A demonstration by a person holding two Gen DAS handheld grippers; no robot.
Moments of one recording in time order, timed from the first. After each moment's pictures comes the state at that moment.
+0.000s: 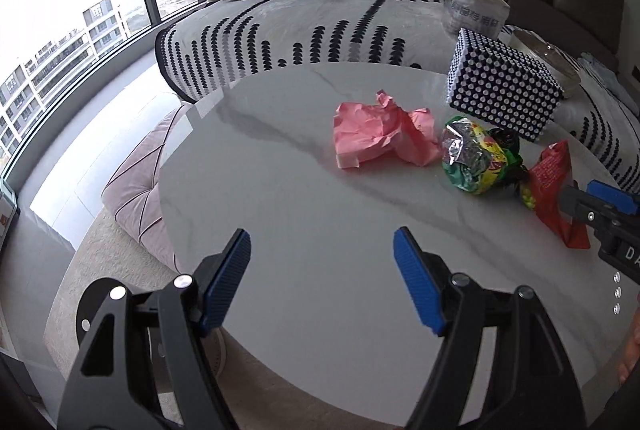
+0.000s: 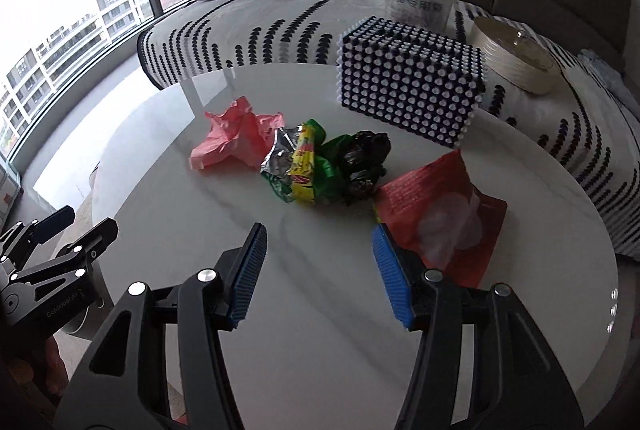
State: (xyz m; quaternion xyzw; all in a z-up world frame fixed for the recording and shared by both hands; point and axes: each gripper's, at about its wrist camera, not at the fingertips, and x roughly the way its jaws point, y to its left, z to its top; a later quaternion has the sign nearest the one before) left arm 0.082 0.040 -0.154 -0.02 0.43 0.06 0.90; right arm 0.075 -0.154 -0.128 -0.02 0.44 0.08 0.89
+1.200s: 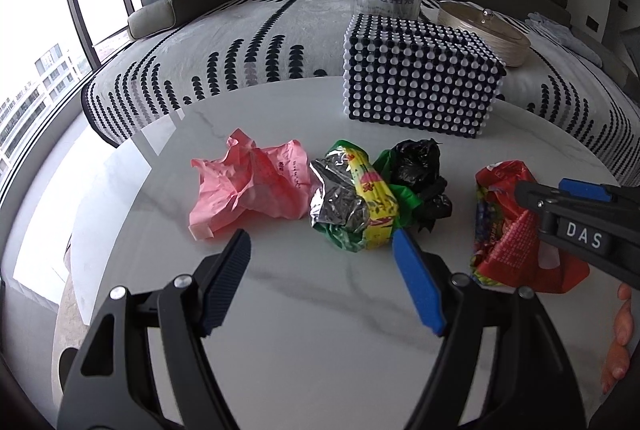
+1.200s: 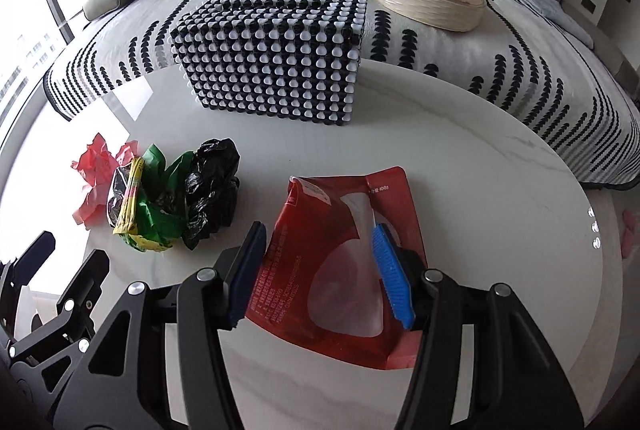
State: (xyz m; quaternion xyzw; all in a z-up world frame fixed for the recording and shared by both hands) left arm 0.150 -0.056 -0.170 0.04 0.42 -0.03 0.91; right arm 0.131 -0.225 -0.160 0.03 0.49 -0.04 0.87
